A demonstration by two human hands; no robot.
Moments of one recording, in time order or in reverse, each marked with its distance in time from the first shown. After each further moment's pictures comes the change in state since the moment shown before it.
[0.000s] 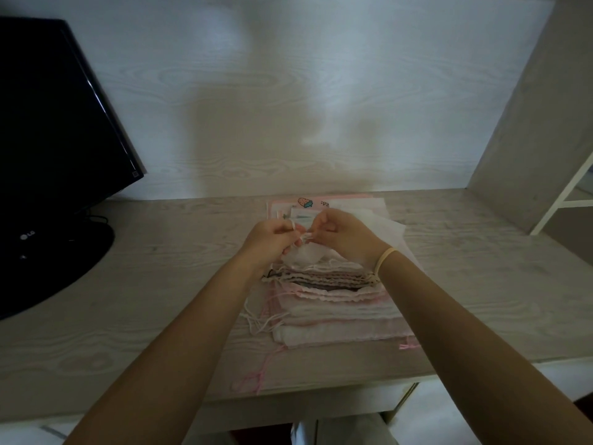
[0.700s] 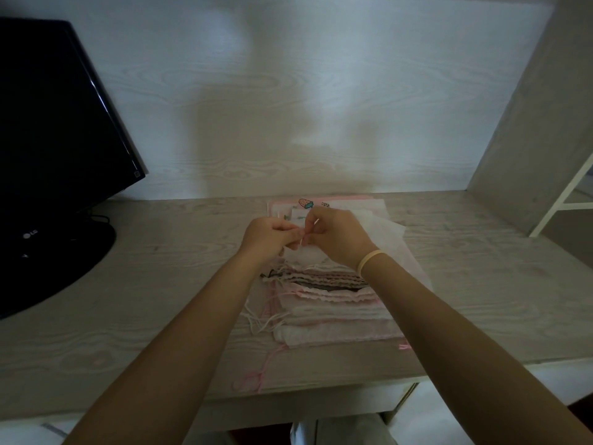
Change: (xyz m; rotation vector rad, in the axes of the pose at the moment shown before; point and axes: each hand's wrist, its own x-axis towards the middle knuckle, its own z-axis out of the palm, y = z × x) left_hand 0.000 0.005 -0.004 0.026 0.065 -0.004; right_hand 0.005 -0.008 0.013 -0.401 0.150 -0.124
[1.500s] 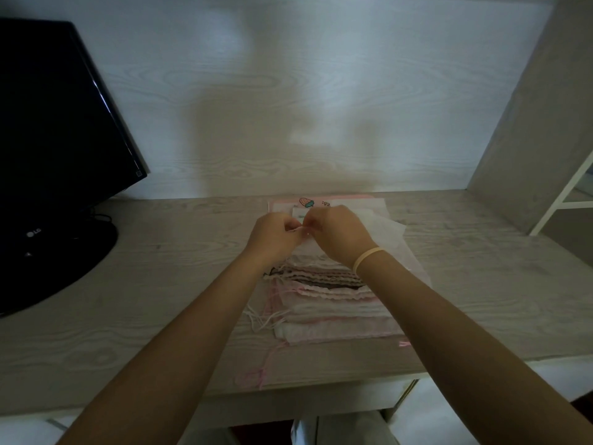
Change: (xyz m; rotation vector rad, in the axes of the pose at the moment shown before) left_hand -0.001 0.010 0.006 0.450 0.034 0.207; right_hand 0.003 -0.012 -0.003 -0.336 0.023 -0.124
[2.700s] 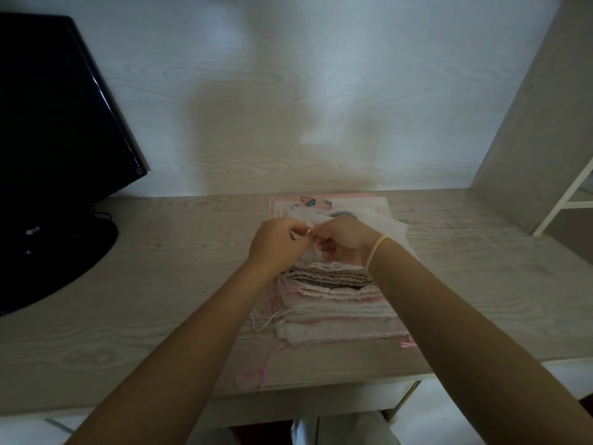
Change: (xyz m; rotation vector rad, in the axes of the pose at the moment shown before) left_hand -0.005 -0.012 0.013 0.049 0.099 0.127; right_hand 0.004 0.015 0.013 1.312 -0.426 0.693
